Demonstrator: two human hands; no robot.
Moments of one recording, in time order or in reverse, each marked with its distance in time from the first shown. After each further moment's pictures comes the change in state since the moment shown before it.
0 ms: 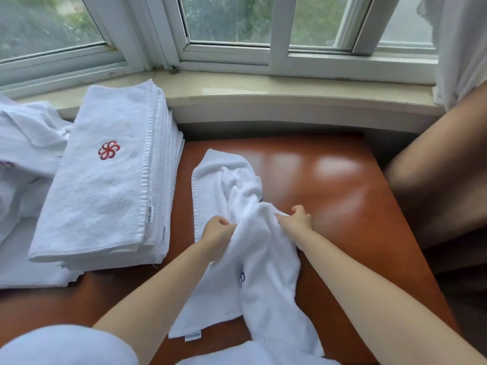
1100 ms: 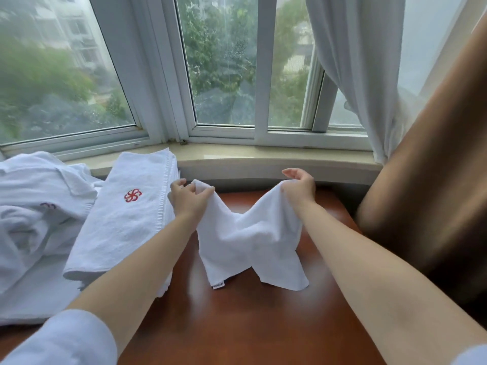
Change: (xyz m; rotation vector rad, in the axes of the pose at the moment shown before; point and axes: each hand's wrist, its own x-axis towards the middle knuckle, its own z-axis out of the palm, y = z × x) left_hand -0.062 0.117 -0.069 -0.076 0.487 0.607; right_hand -0.089 -0.108 -0.101 0.498 0.269 -0.615
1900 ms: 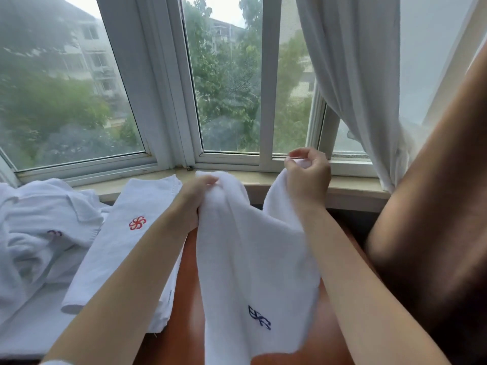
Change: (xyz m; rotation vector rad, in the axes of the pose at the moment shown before) left_hand -0.009 0.113 -0.038 -0.510 -0.415 -0.241; right_hand -0.019 -0.107 0.001 0.095 0.294 -0.454
